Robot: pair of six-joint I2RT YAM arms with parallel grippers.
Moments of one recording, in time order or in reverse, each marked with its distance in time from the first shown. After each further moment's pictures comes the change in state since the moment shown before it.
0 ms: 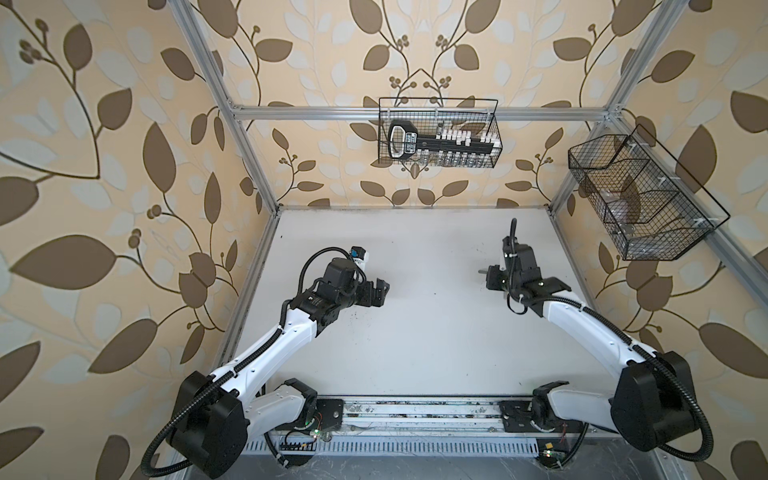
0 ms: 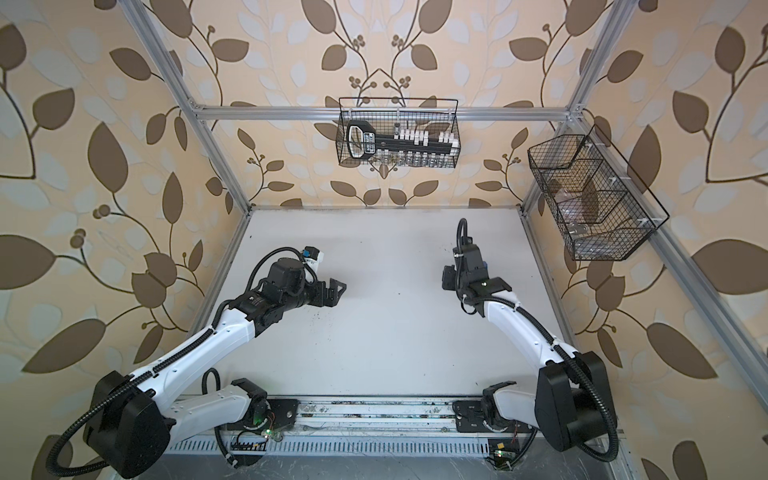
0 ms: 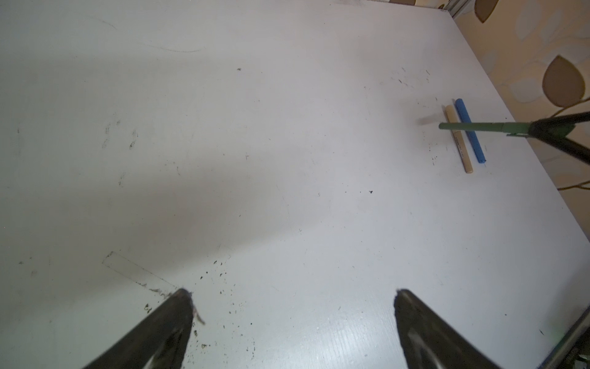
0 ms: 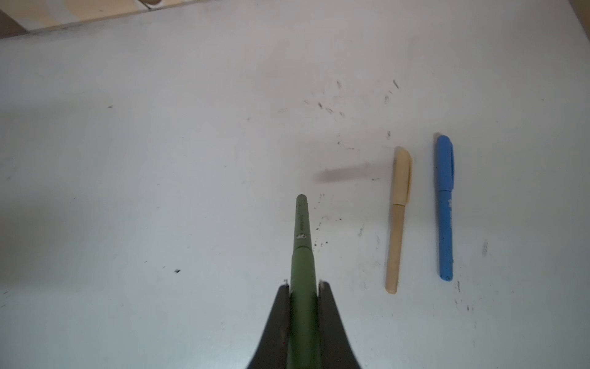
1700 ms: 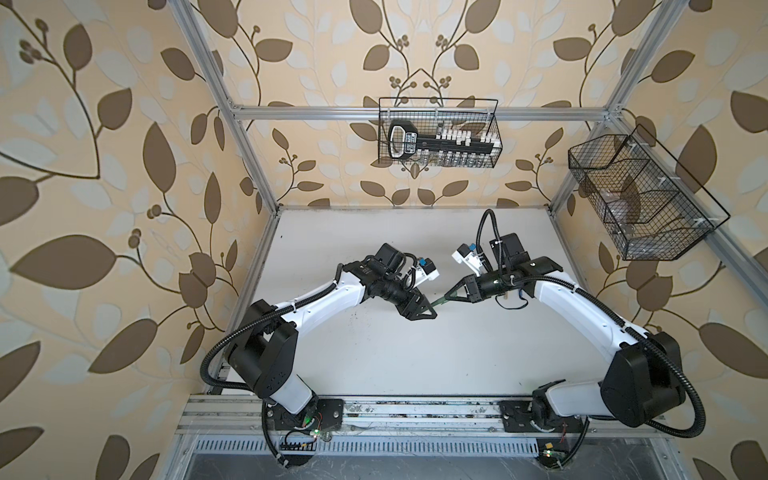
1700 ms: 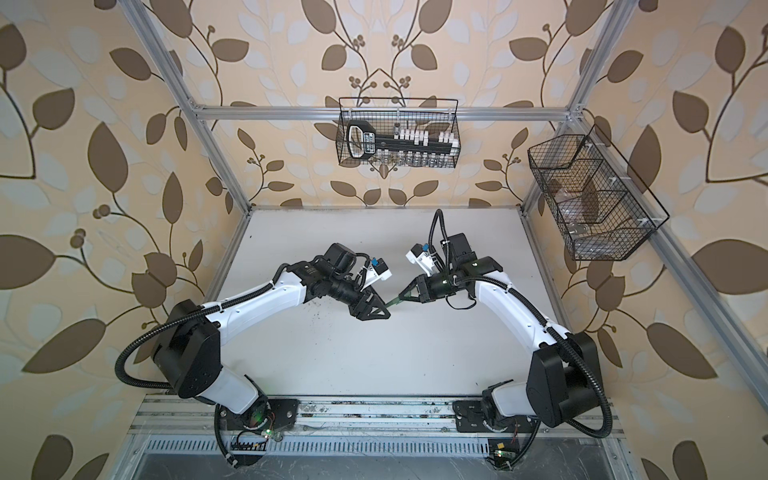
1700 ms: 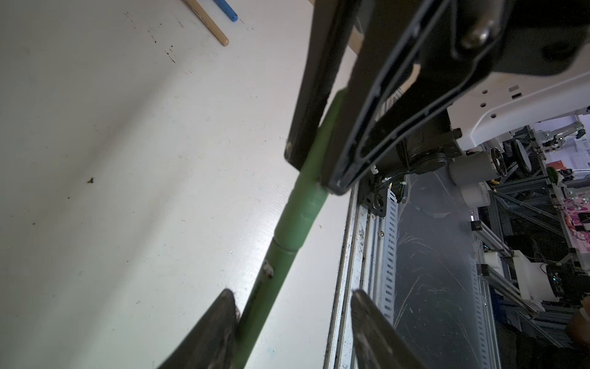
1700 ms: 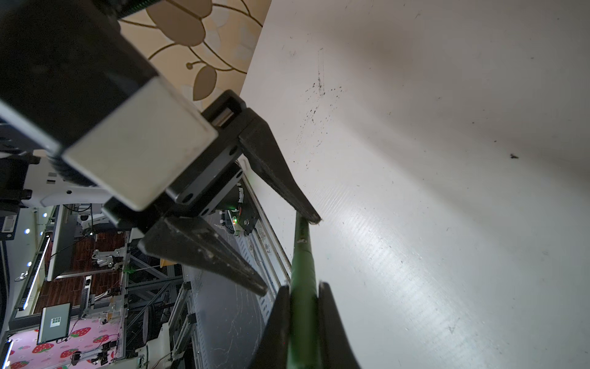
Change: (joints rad) left arm -0.201 0.452 0.366 -0.195 0.683 0.397; right arm 0.064 0.105 0.129 -0.280 -0.985 -0.194
